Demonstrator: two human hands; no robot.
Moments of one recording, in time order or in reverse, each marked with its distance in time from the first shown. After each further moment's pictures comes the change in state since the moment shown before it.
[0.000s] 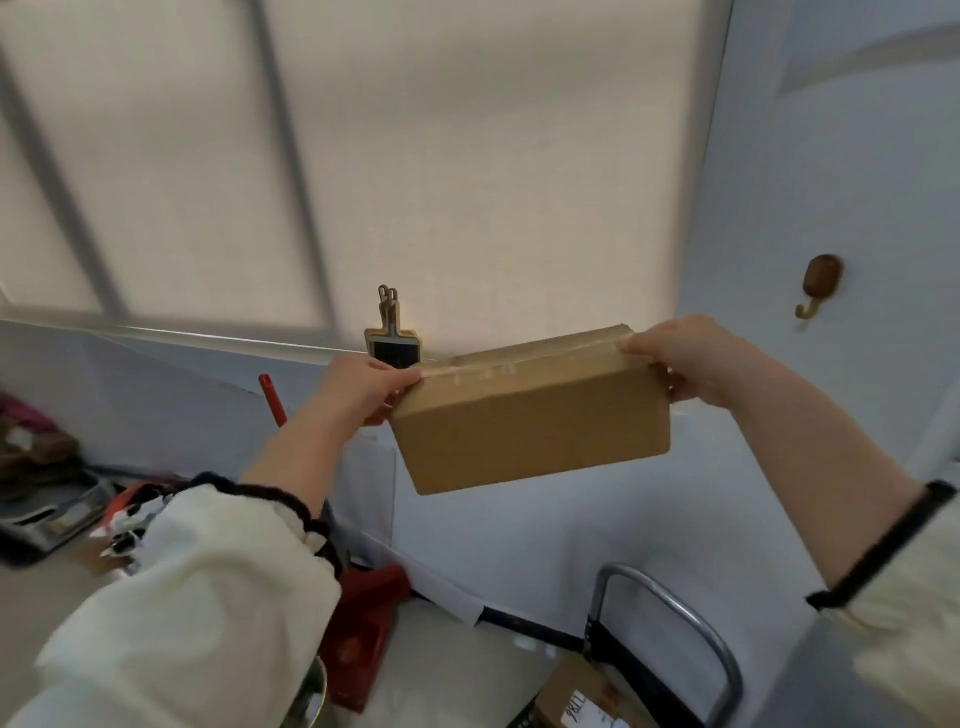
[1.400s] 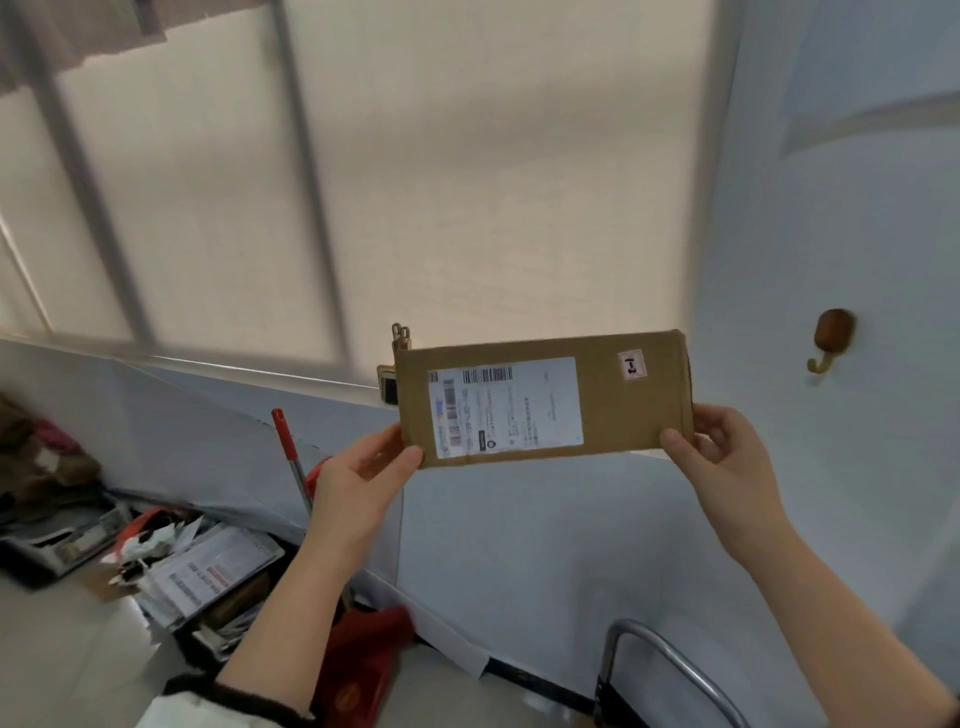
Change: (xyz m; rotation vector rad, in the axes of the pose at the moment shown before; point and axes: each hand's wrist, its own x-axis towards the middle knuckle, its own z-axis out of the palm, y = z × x) left_hand -0.057 -0.033 0.025 -0.508 0.083 0.357; right_hand -0.012 0.078 0.006 0.400 0.242 -0.392
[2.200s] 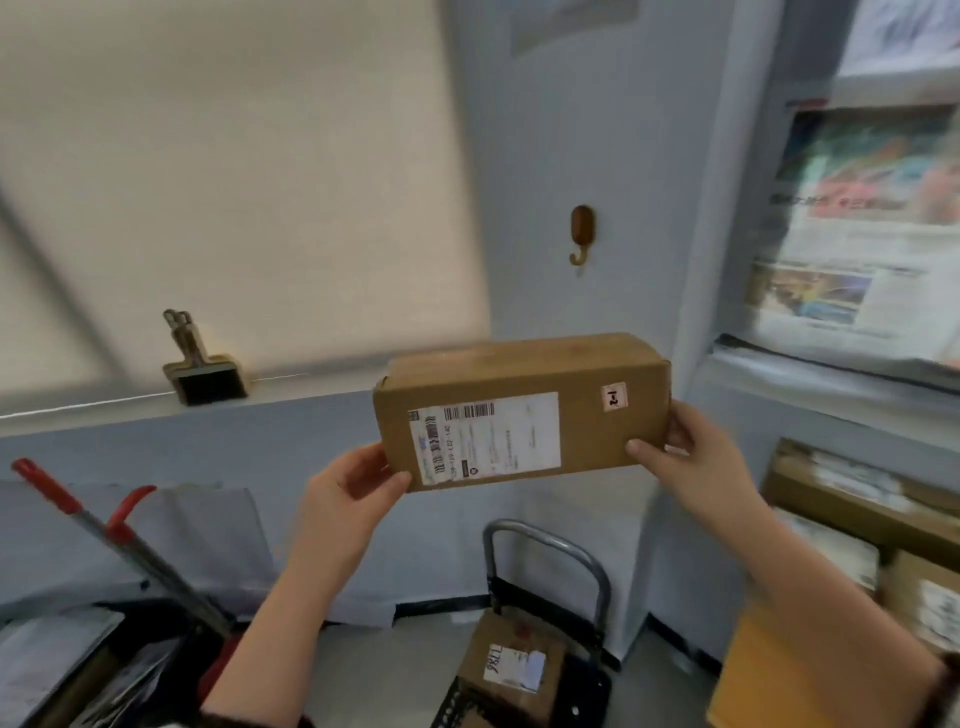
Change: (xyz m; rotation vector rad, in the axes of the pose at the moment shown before) left_hand -0.046 -0.038 0.117 0.219 -0.411 -0.026; right_hand -0.095 0.020 -0.142 -0.445 0.185 0.192
